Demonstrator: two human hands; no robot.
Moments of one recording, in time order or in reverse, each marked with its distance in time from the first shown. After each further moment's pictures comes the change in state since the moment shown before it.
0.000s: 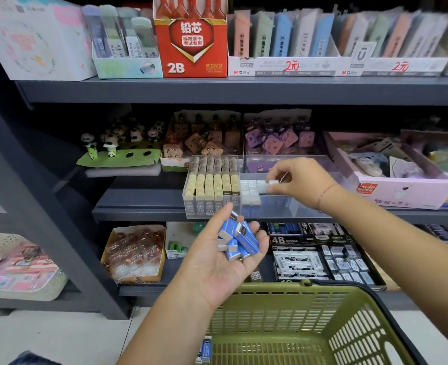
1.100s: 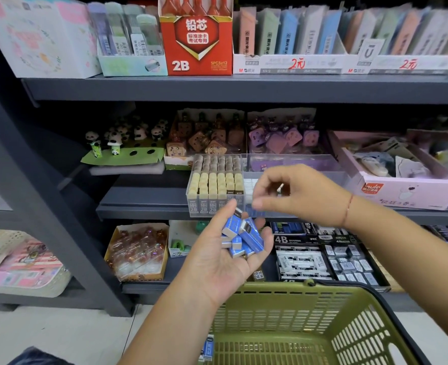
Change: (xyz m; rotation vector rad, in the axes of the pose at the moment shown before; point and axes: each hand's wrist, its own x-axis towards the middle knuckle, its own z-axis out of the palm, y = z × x) left_hand -0.002 0.001 0.001 0.016 -0.040 0.024; right_hand -0.042 -0.054 -0.015 0.297 -0.189 -0.189
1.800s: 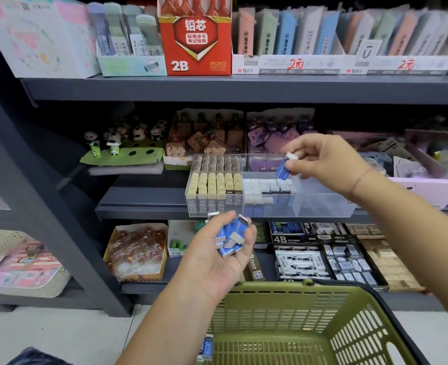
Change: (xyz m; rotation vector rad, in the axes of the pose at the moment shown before) left_hand 0.005 0.002 -0.006 -0.043 0.042 0.022; right_hand 0.015 0.039 -0.038 0.097 0.318 0.172
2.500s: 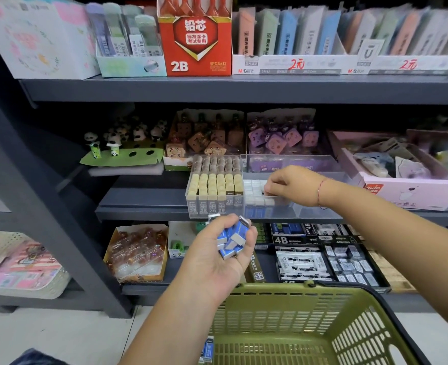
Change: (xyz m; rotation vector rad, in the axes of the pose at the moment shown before) left_hand 0.003 0.000 0.002 -0.005 0.056 0.029; right_hand 0.022 0.023 0.037 -0.490 -0.379 0.069
